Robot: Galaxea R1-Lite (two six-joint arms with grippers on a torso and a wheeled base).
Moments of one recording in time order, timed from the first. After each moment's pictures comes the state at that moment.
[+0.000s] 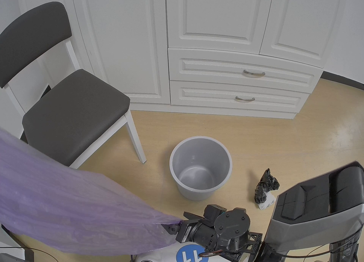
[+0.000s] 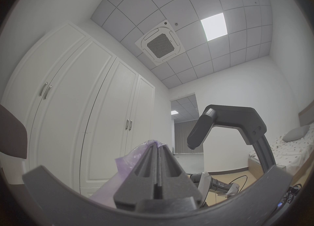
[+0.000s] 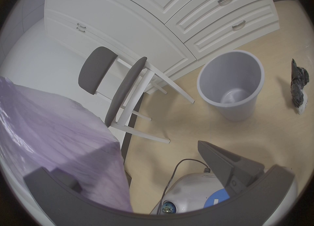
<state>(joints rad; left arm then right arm) -0.93 0.70 -0.38 -1.02 -0.25 0.17 1.02 2.30 -0.52 -1.55 -0.21 0.78</state>
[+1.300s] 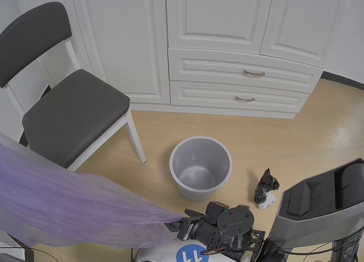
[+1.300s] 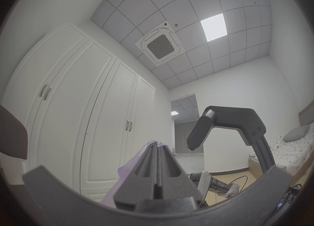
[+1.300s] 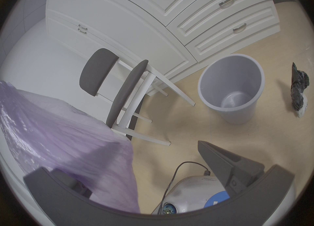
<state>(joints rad) -0.93 0.69 -0.38 -1.02 -0.25 0.17 1.01 2.28 -0.51 -1.55 -0.21 0.77</state>
